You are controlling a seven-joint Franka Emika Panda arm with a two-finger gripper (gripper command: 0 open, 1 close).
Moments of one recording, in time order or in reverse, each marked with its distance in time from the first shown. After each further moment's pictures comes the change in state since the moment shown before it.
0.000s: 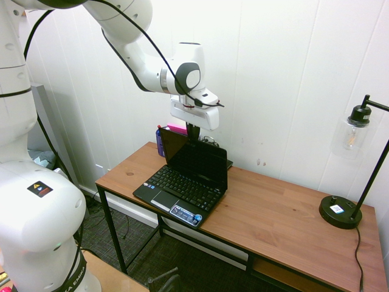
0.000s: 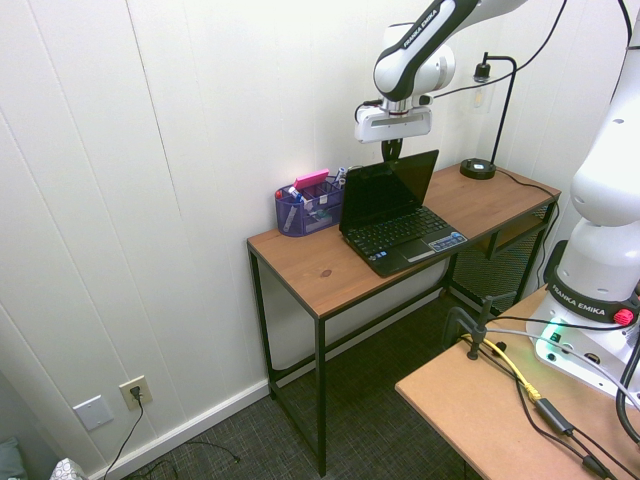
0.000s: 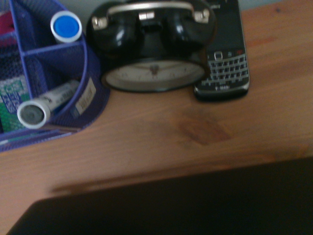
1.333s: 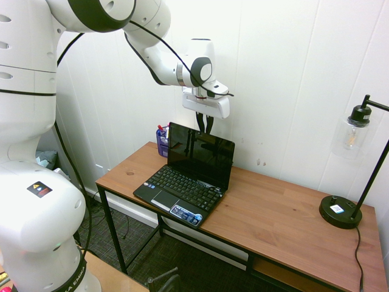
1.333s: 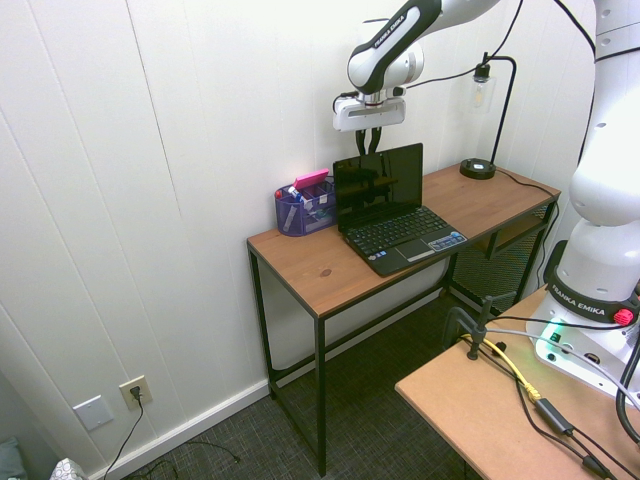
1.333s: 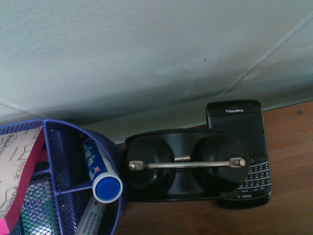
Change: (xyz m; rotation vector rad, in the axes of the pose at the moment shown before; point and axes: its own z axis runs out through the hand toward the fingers) arm 0.049 -0.090 -0.010 0.032 0.056 -0.044
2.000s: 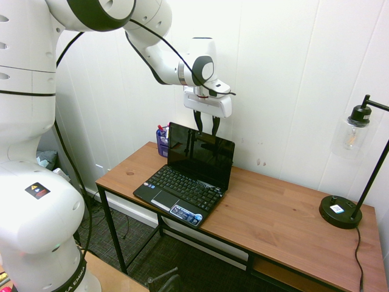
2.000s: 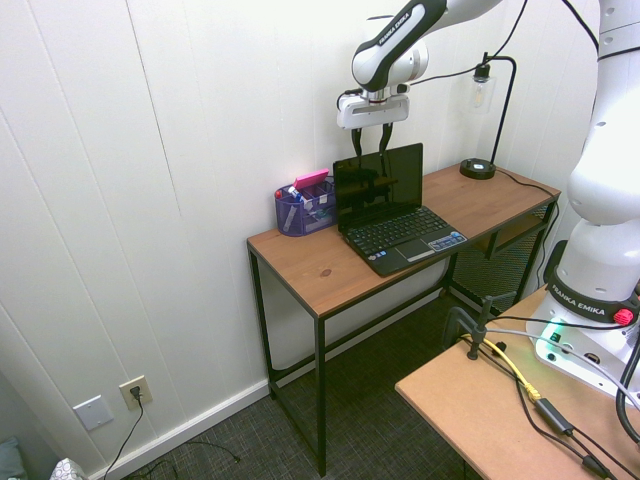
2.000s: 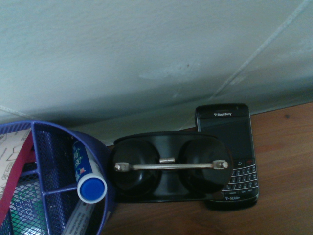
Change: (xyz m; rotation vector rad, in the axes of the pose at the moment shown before) arm 0.006 0.004 -0.004 0.001 0.009 -0.011
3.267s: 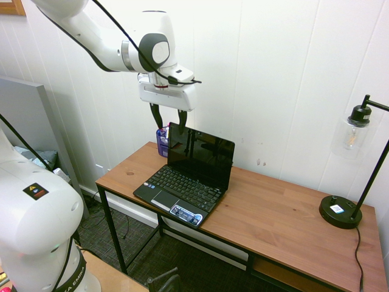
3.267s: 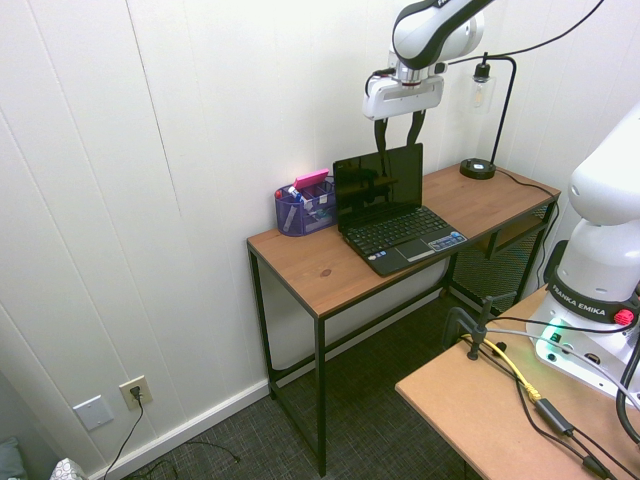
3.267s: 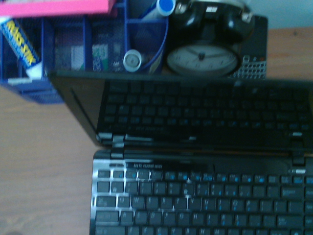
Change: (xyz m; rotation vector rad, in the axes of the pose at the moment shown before) arm -0.107 0.095 -0.097 0.040 0.012 -0.126
